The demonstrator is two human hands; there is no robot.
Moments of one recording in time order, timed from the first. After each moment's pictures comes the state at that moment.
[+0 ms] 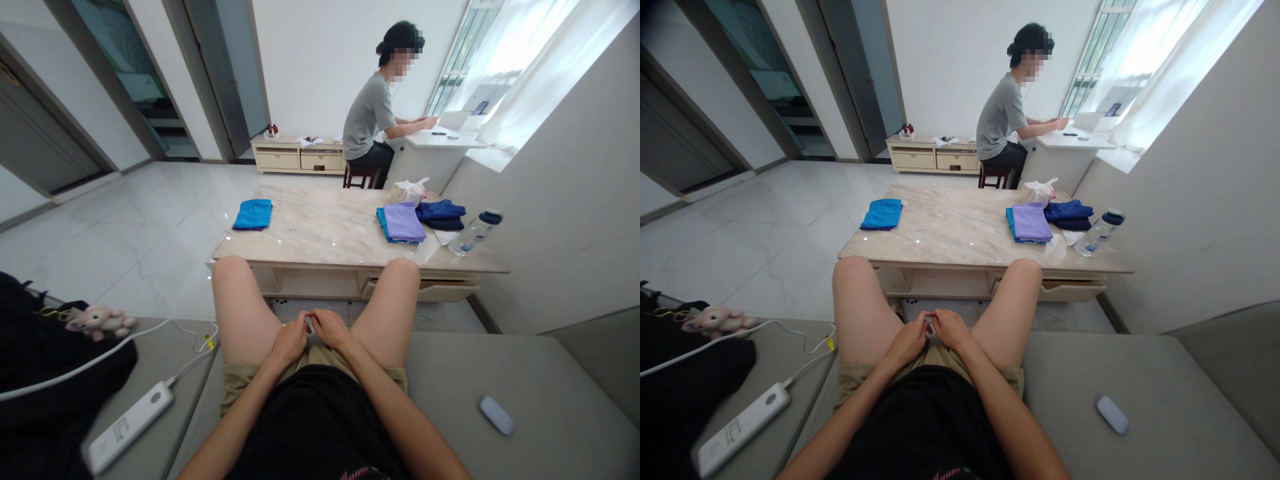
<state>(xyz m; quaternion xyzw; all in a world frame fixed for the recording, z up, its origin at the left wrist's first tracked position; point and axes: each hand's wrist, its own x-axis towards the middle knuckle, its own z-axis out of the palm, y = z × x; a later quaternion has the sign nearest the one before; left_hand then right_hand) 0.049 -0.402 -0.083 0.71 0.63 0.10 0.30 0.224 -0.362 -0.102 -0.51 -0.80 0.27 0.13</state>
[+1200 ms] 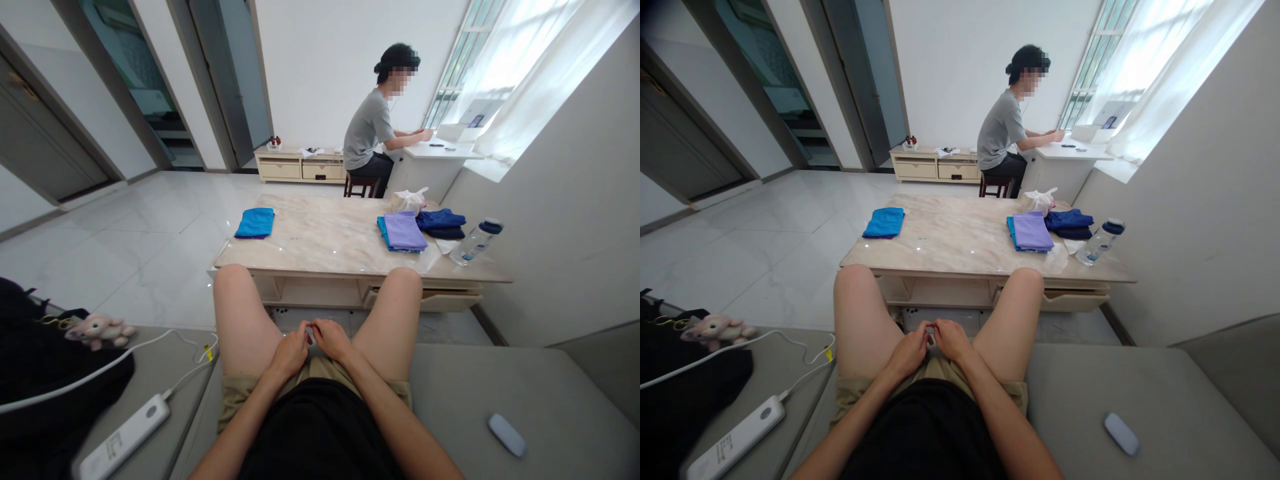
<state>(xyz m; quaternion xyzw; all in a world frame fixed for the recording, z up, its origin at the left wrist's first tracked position) 0.050 -0.403 -0.079 0.71 0.63 0.09 0.31 0.222 -0.363 -0.100 -0.52 -0.81 0.26 0.13</state>
